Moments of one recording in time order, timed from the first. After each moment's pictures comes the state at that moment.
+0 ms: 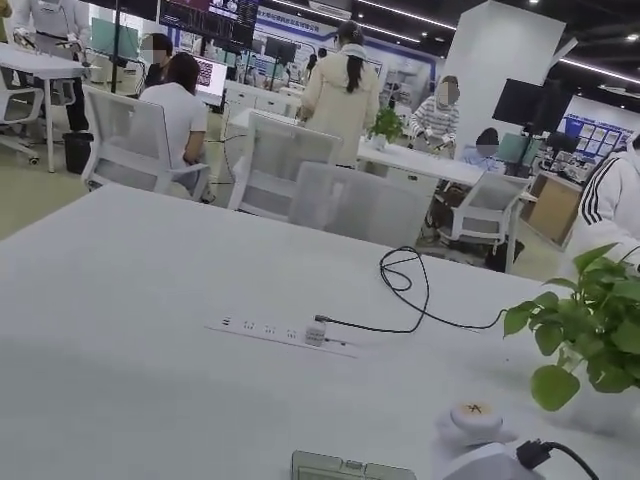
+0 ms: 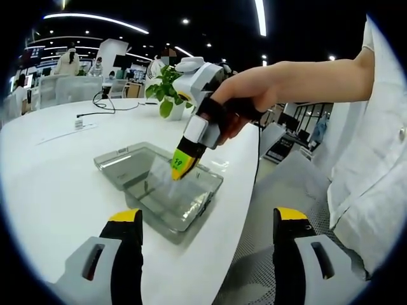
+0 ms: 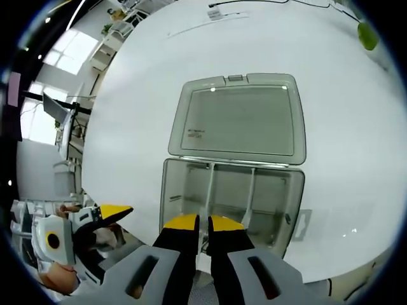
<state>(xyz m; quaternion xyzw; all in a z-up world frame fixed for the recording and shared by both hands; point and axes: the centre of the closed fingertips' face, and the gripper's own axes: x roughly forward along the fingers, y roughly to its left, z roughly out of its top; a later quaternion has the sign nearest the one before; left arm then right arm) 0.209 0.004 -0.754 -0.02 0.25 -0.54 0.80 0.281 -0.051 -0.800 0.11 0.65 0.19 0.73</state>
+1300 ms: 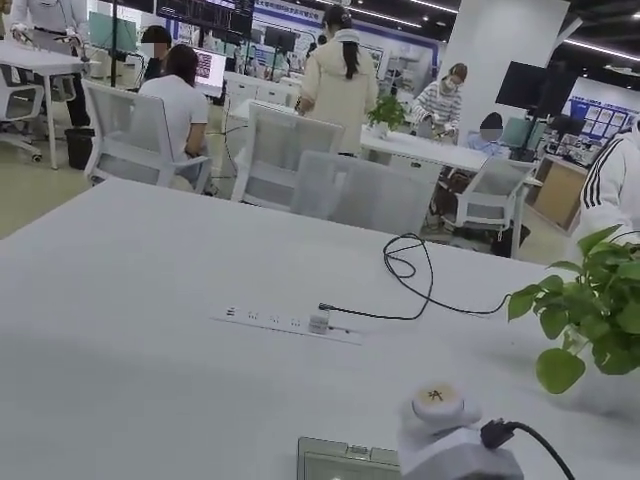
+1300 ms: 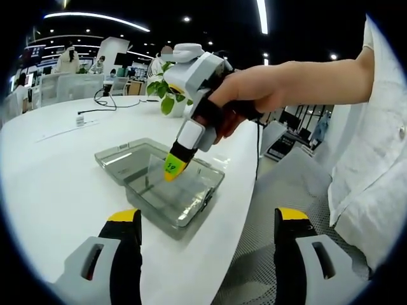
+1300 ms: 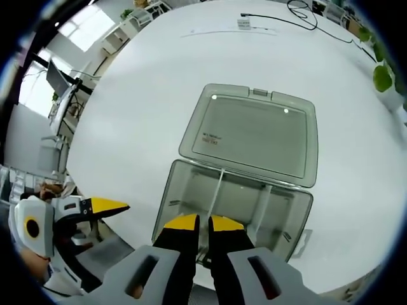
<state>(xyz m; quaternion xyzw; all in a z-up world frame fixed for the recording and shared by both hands) 0.207 0.008 -0.761 -0.02 0.26 -0.54 0.80 0.287 -0.035 -0.806 0.01 0.61 0.21 0.76</state>
